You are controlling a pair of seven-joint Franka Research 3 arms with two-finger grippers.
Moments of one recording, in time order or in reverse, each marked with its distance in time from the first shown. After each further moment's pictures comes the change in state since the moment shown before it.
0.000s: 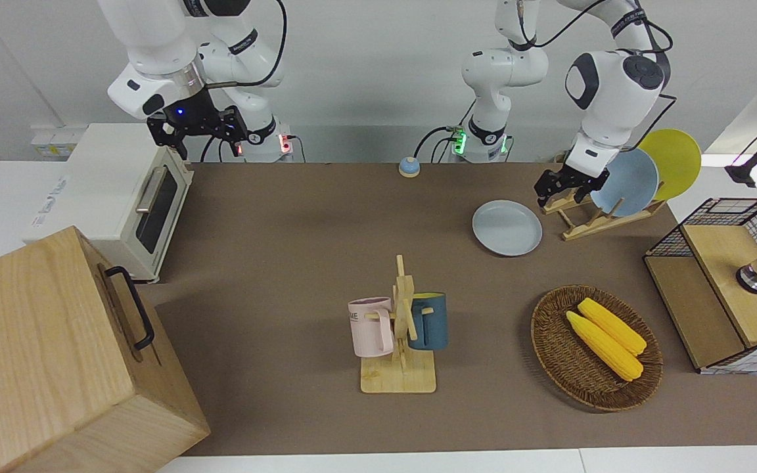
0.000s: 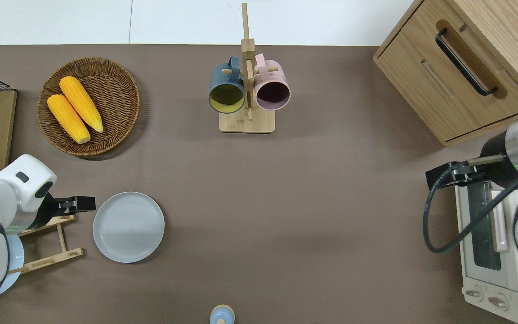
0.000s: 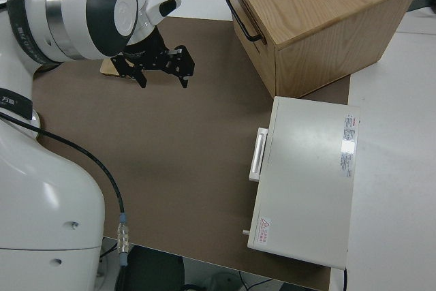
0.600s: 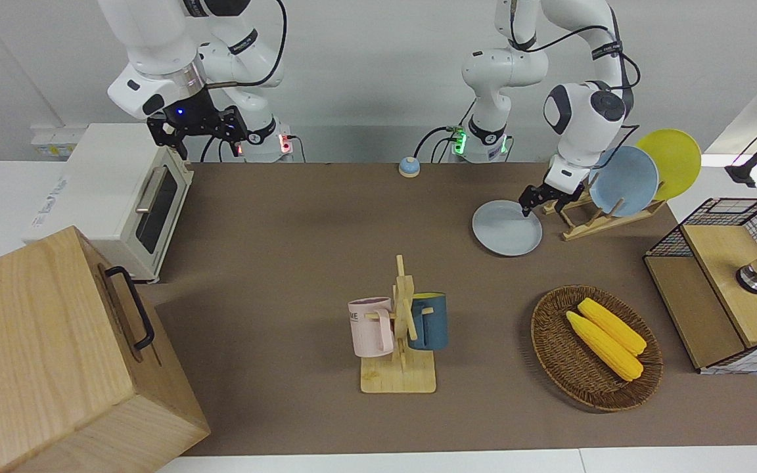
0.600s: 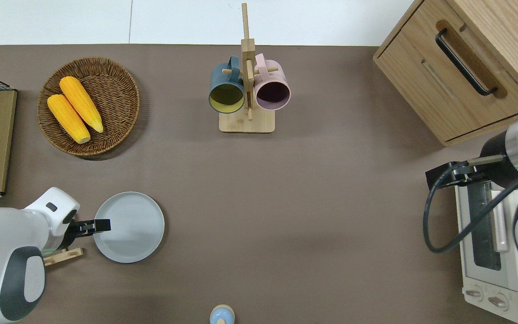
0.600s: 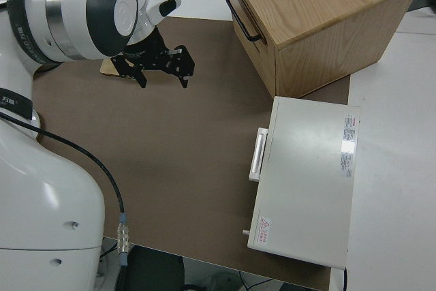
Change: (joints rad) left arm 0.000 -0.006 0.032 -0.263 0.000 0.241 0.000; right arm 0.000 0.000 0.000 0.000 0.000 0.000 0.000
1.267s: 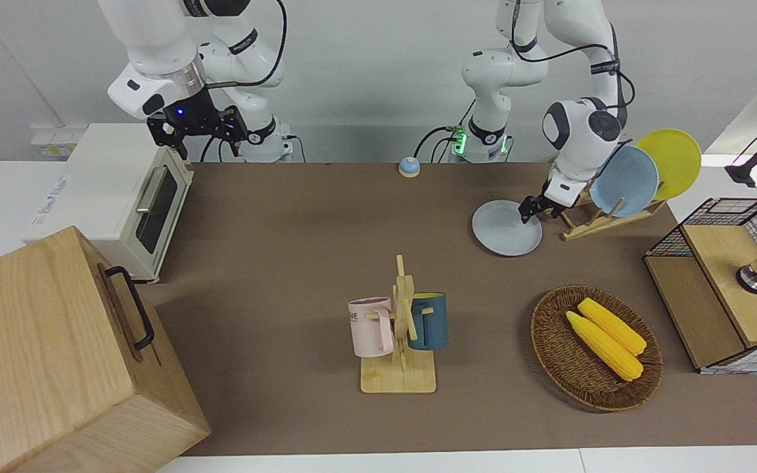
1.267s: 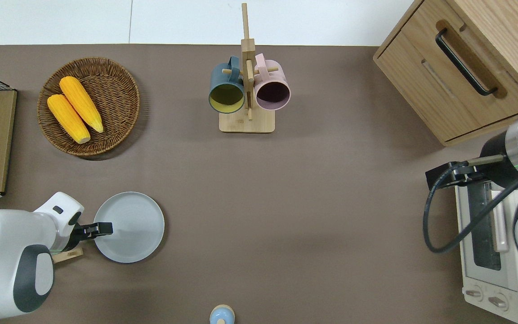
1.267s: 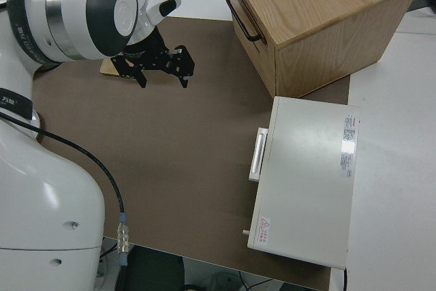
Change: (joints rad) left arm 0.001 0.083 0.031 -0.040 -0.001 0.082 -0.002; right arm 0.000 0.000 0.000 0.000 0.000 0.000 0.000
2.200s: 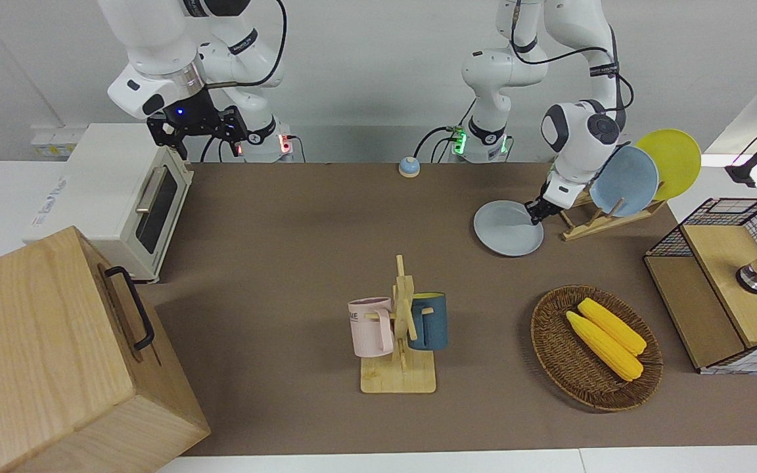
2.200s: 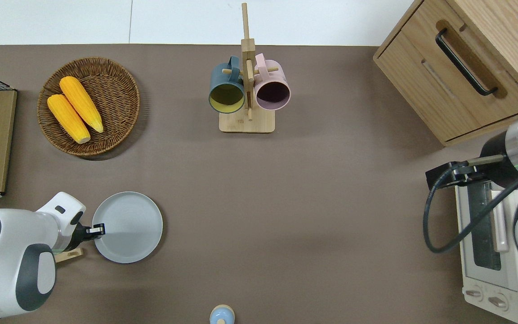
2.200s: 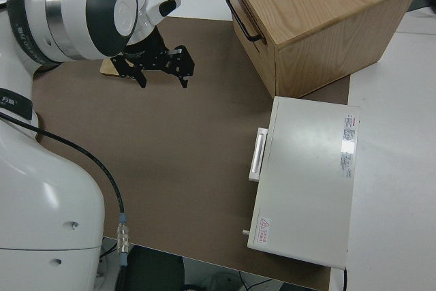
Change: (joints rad) left arm -0.001 0.006 -0.002 0.001 -0.007 -0.002 -0.003; right arm 0.000 0.000 0.000 0.000 0.000 0.000 0.000
